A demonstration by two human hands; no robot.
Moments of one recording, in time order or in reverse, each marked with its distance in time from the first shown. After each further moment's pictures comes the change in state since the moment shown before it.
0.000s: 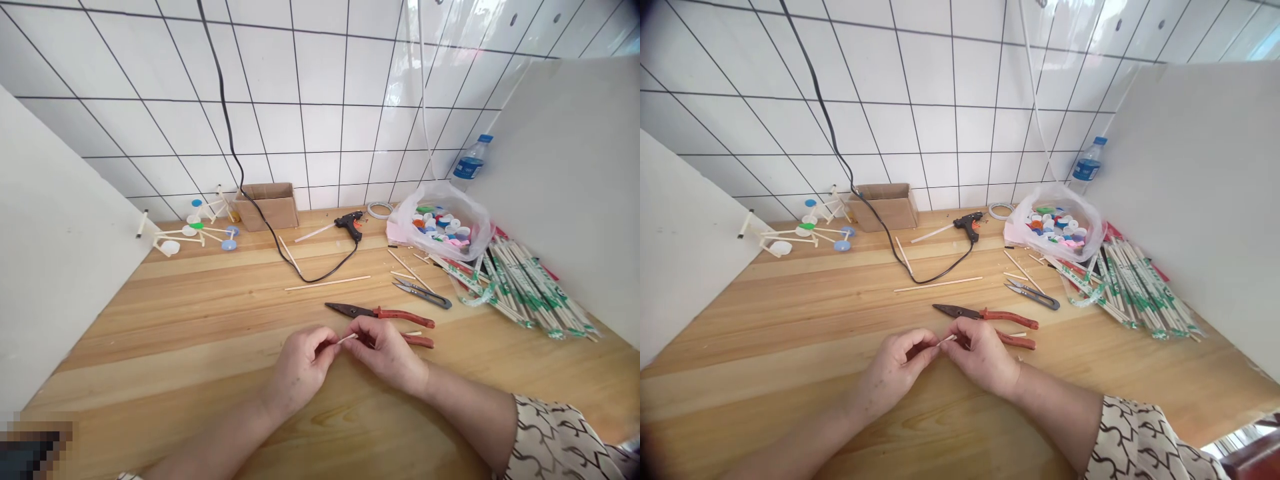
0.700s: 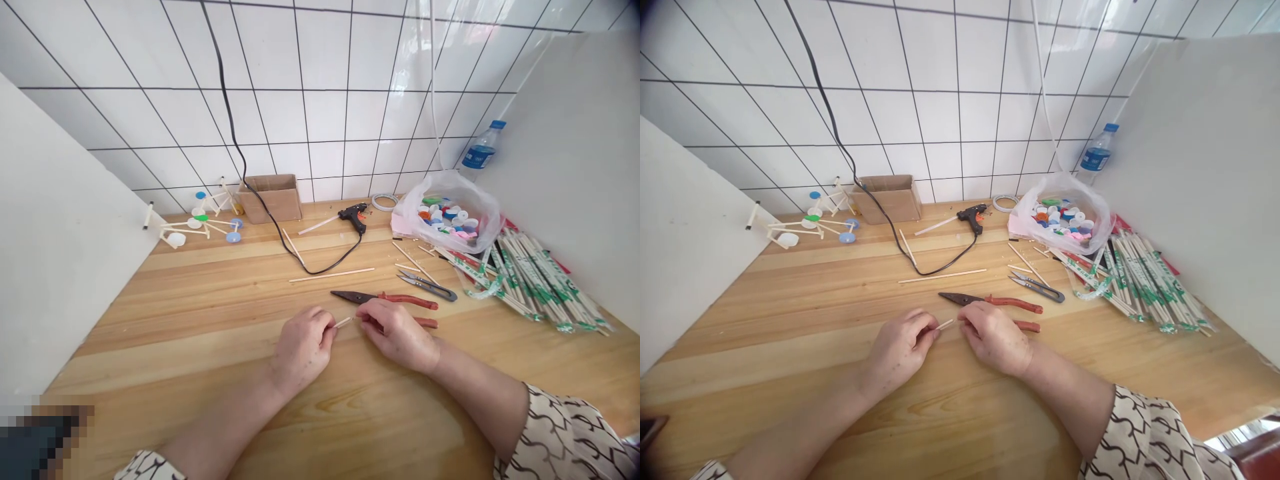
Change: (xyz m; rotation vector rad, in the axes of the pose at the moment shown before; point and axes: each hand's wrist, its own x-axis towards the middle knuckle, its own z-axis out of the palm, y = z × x) left_hand 0.007 -0.005 -0.005 0.437 0.073 0.089; right_hand 0.006 0.011 -0.021 -0.445 0.009 -0.335
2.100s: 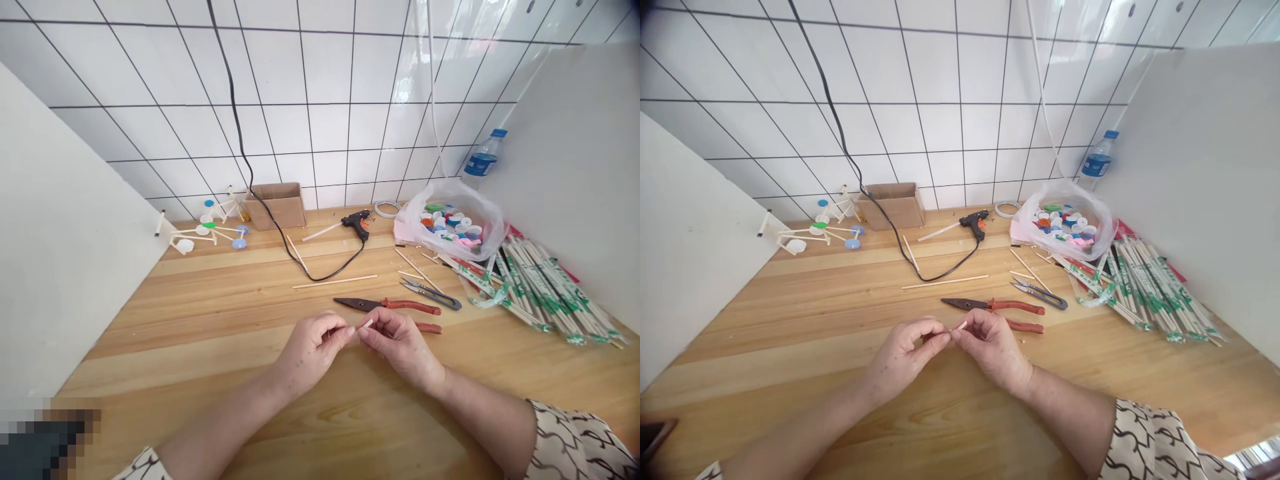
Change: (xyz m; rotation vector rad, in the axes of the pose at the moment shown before) left_hand 0.005 0.007 -0.008 -0.369 0.013 0.103; right_hand 0.000 -0.023 0.007 0.924 0.126 0.389
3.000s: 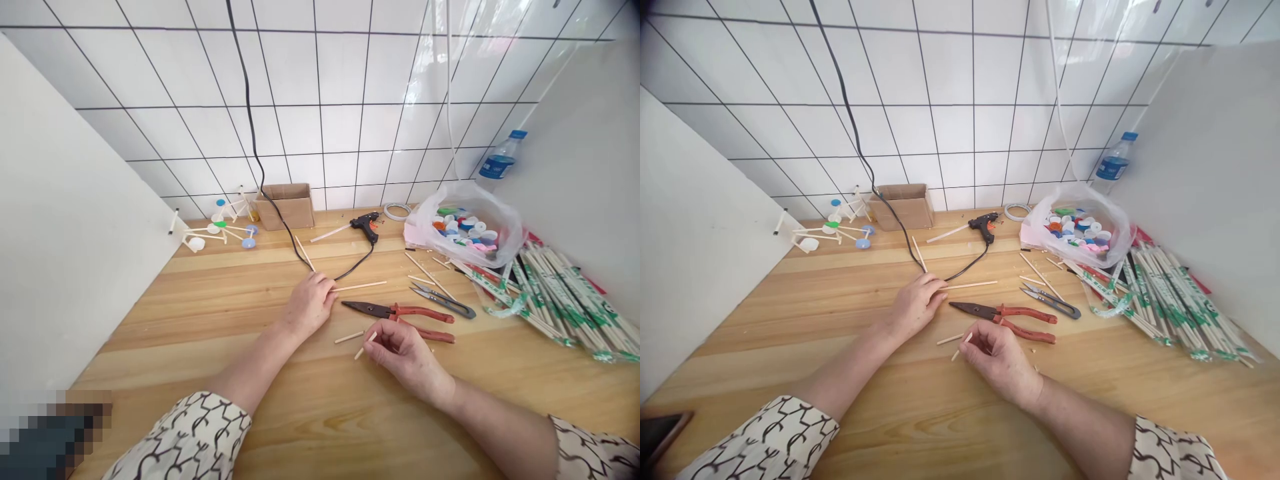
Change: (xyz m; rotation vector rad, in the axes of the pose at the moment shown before) left_hand 0.054 -0.058 -0.012 0.557 0.170 0.113; right_hand 0.000 0.007 -0.003 -0.214 -0.101 0.014
